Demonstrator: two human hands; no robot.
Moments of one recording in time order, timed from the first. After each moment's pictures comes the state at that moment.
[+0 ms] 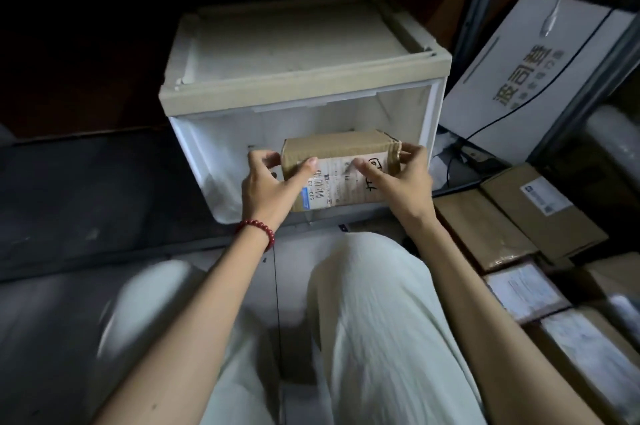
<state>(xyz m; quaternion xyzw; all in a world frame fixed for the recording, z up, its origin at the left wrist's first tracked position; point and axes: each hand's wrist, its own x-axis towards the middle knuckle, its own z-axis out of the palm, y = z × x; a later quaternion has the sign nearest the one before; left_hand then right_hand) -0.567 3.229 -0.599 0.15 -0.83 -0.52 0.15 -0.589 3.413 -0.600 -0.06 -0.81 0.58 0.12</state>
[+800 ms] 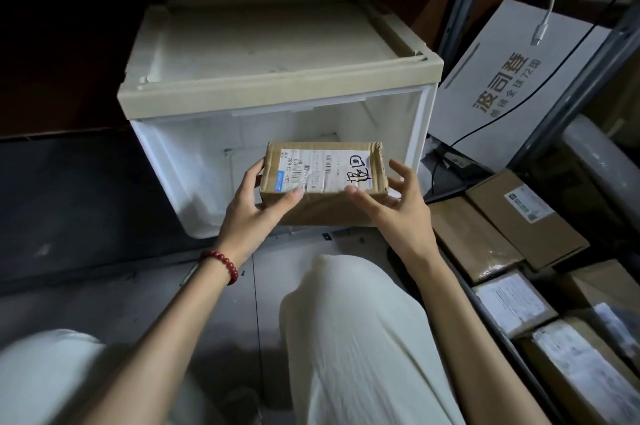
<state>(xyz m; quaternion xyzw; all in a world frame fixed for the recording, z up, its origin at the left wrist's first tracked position) -0.576 3.207 -0.630 0.04 -0.80 -0.60 0.04 -0.572 3.417 -0.613 -0.05 -0.79 0.61 0.08</state>
